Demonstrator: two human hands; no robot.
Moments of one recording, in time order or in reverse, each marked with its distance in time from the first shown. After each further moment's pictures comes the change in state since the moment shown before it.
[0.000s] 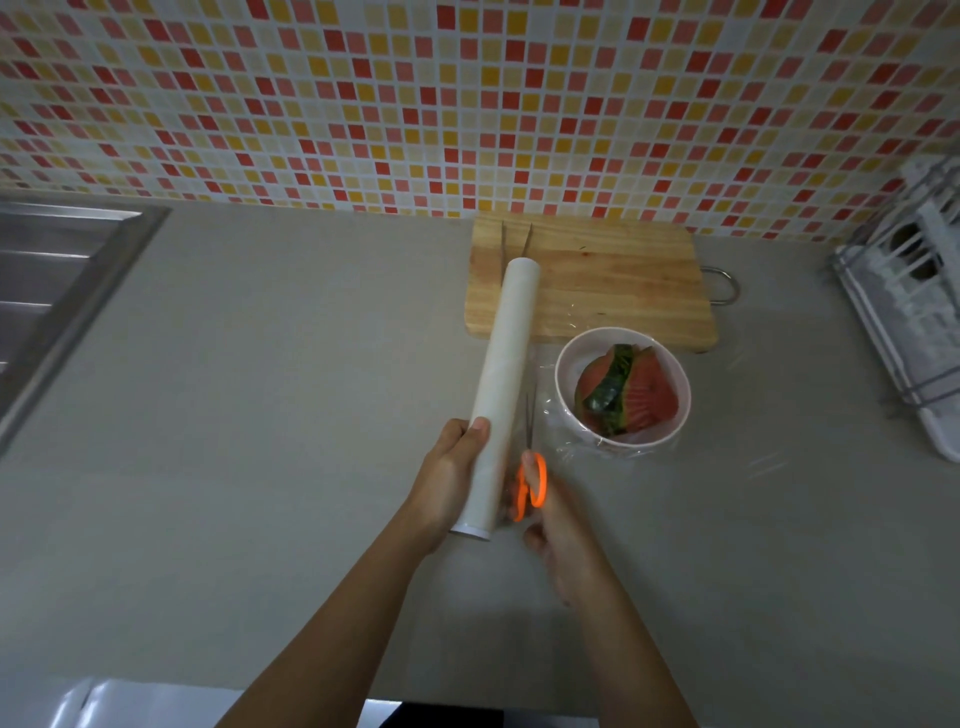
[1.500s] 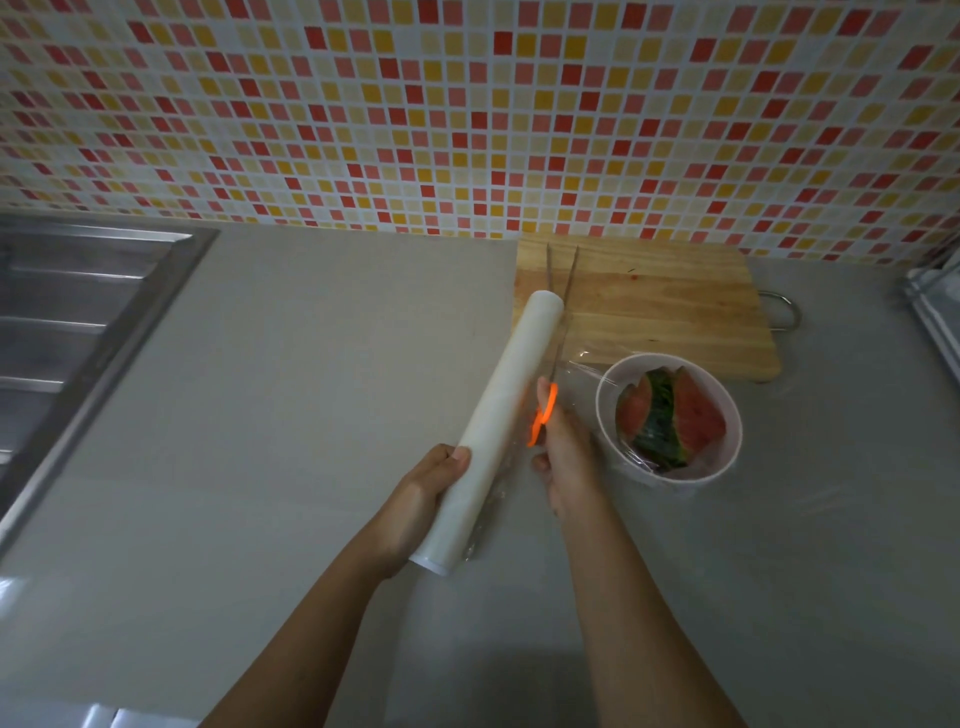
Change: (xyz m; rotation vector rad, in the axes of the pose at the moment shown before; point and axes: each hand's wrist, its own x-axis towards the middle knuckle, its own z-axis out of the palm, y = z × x) left_hand 0.004 0.056 -0.042 0.445 0.155 -0.119; right_hand 0.070 -0.066 0.059 0.075 0.173 -0.046
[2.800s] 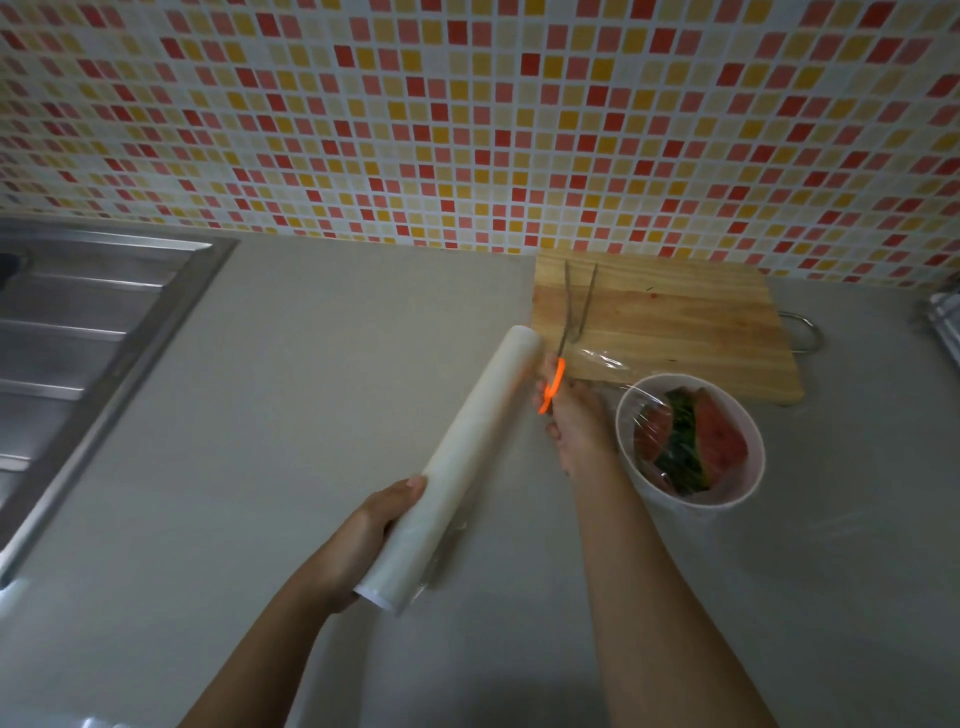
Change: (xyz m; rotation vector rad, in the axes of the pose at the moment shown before) left_hand -0.021 -0.053 -0.067 -0.383 -0.285 -0.010; right_hand 0.025 -0.039 0.023 -0.013 0.023 -0.132
